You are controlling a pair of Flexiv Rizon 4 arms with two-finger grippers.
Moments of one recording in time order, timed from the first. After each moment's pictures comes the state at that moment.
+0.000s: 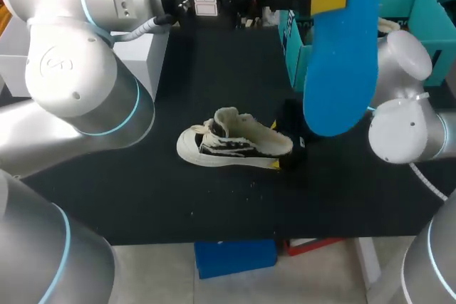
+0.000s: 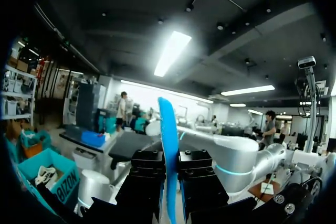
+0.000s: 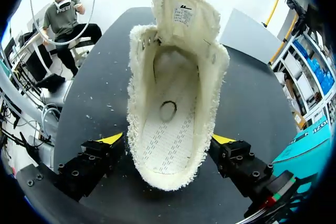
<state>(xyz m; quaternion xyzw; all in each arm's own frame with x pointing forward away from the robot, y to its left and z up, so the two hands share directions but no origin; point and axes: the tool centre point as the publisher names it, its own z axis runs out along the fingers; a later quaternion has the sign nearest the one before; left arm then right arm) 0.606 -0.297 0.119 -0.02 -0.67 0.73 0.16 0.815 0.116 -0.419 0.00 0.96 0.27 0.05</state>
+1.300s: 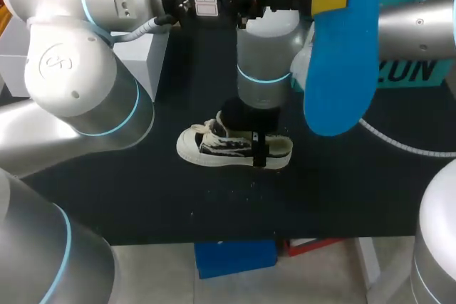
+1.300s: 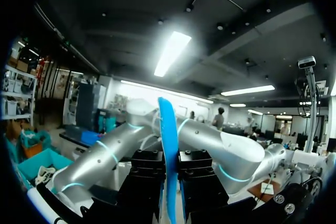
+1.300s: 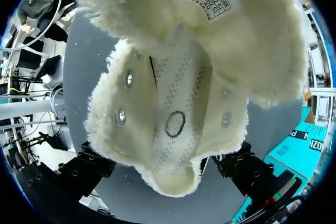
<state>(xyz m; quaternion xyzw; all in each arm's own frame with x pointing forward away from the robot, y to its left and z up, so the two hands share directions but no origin) 0.606 -0.297 0.119 -0.02 -0.67 0.73 0.16 0.807 0.145 -0.412 0.06 1.00 -0.01 0.01</state>
